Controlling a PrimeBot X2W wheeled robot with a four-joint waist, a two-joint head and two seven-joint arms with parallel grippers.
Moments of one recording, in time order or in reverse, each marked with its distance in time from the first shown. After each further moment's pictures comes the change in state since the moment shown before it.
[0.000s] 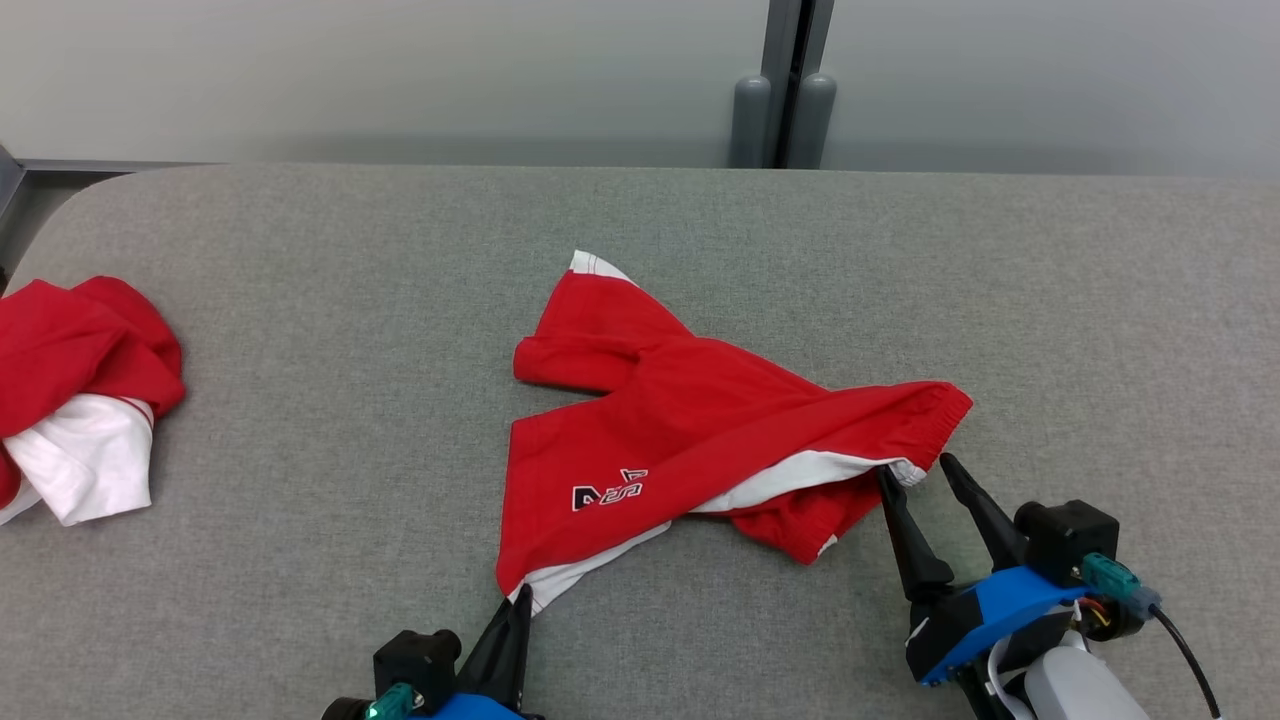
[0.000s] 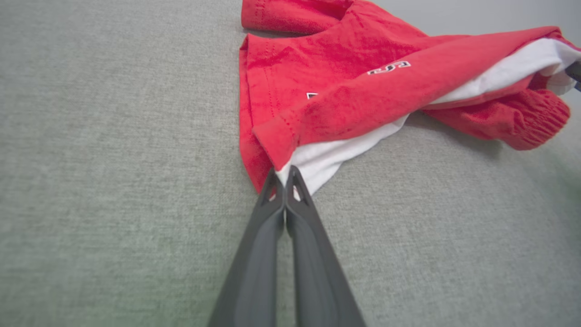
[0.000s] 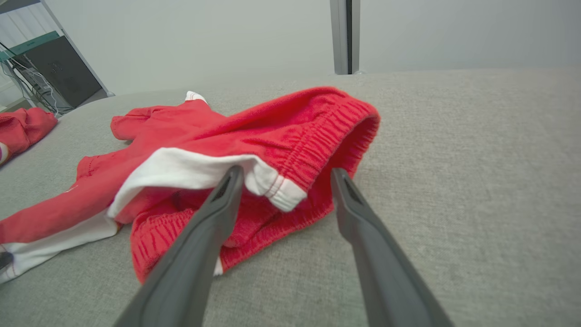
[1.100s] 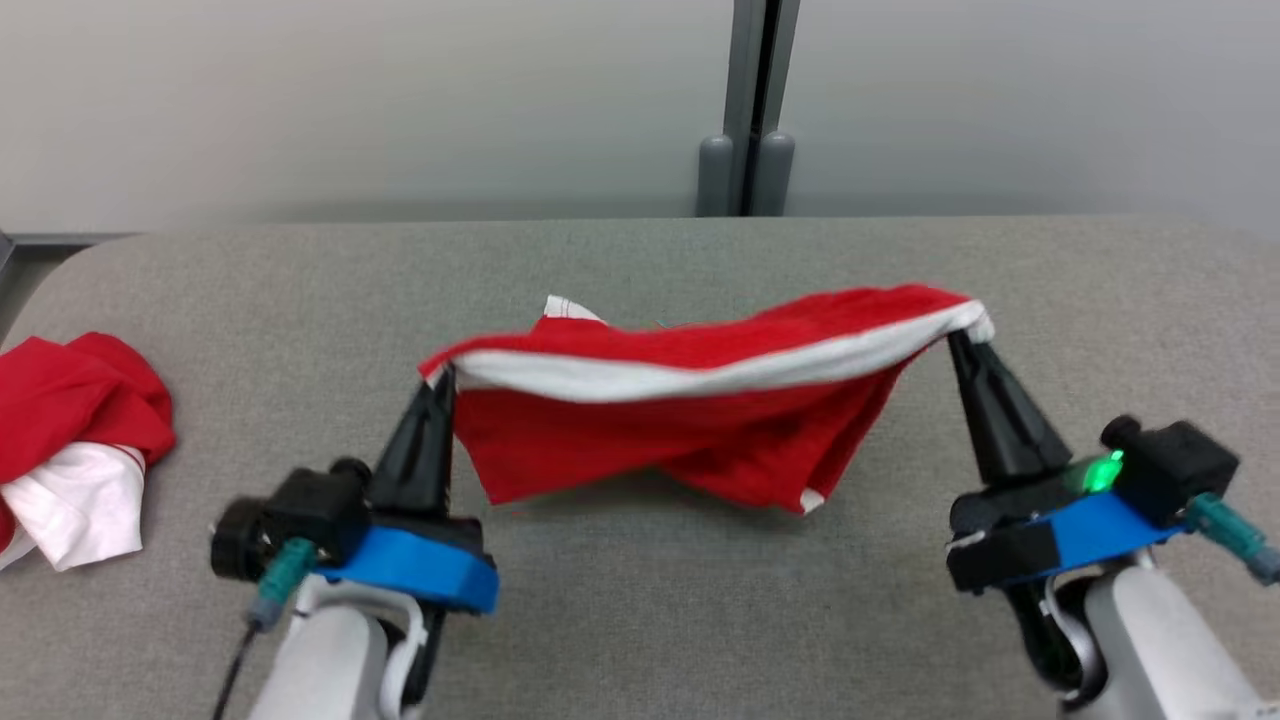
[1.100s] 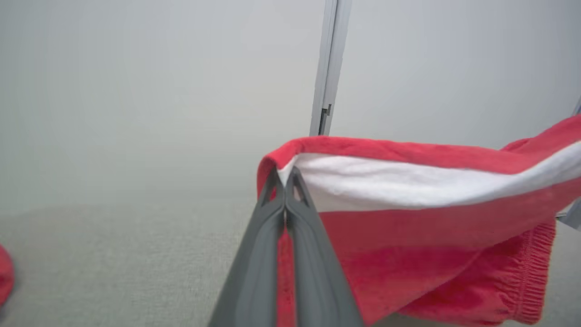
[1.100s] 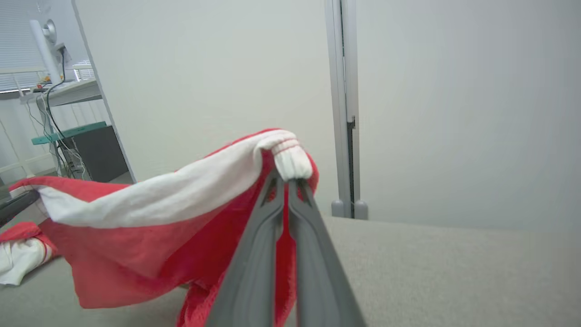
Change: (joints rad) left arm -0.134 0.017 0.165 -0.258 0.139 -0.011 0.000; right arm -0.008 -0.062 -0.005 -0.328 0.045 0.000 0.000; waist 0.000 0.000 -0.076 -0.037
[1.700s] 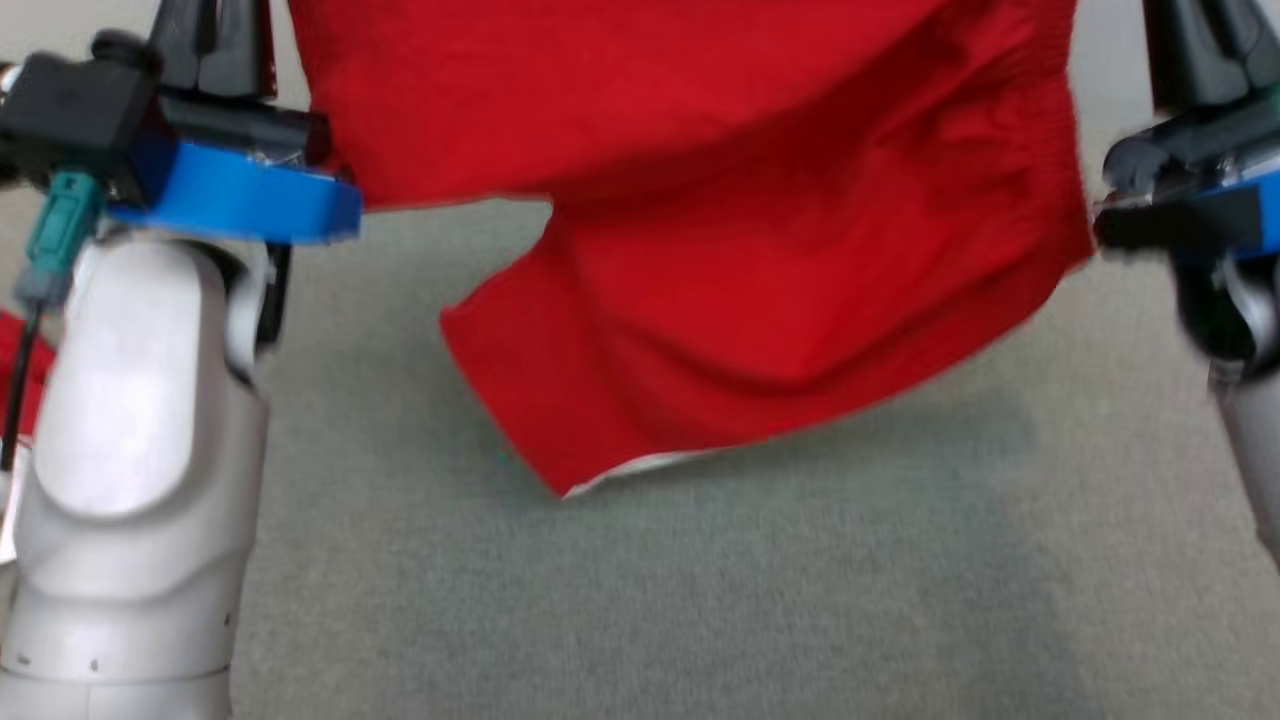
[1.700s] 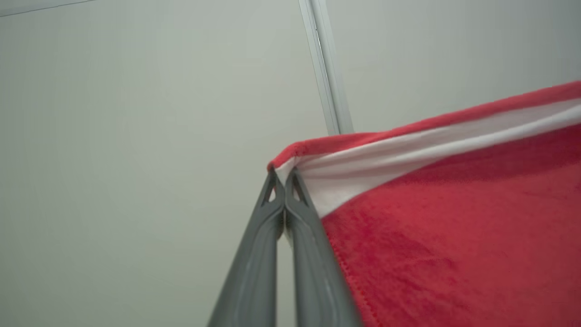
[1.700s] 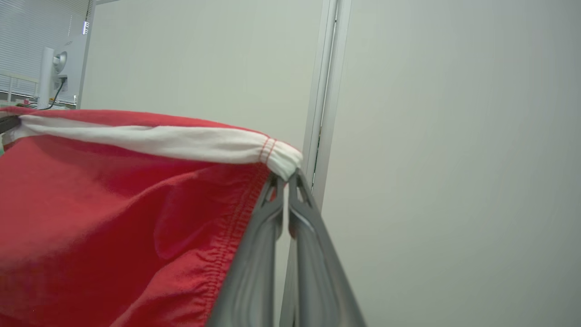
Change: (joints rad) left arm -0.575 0.124 0.061 -0.006 0.125 0.006 0.002; right arm -0.539 -0.231 0.060 0.017 0.078 0.000 -0.001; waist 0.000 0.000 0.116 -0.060
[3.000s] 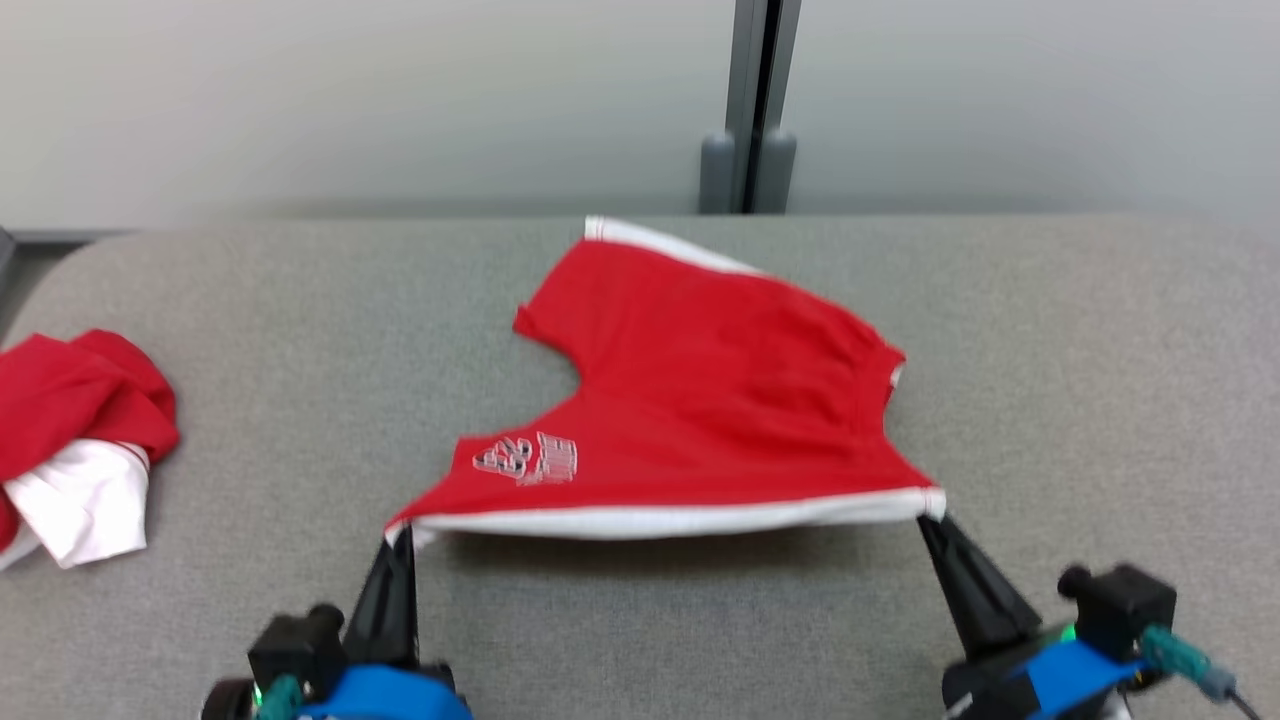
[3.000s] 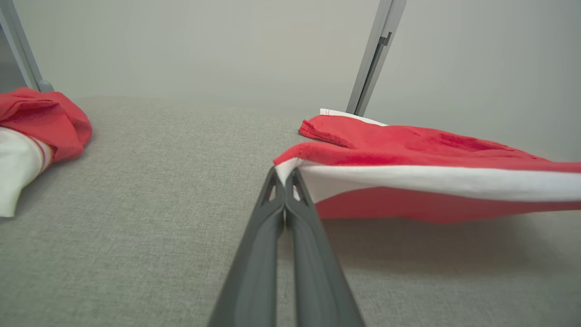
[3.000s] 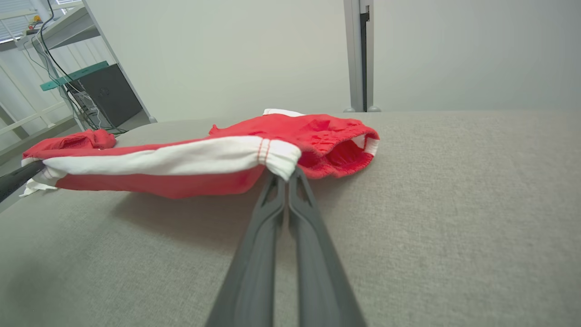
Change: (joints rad) left arm 0.753 -0.141 0.027 0.052 -0.135 0.041 -0.002; right arm 0.704 0.143 0.063 0.043 0.036 0.000 0.001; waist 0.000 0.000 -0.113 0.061
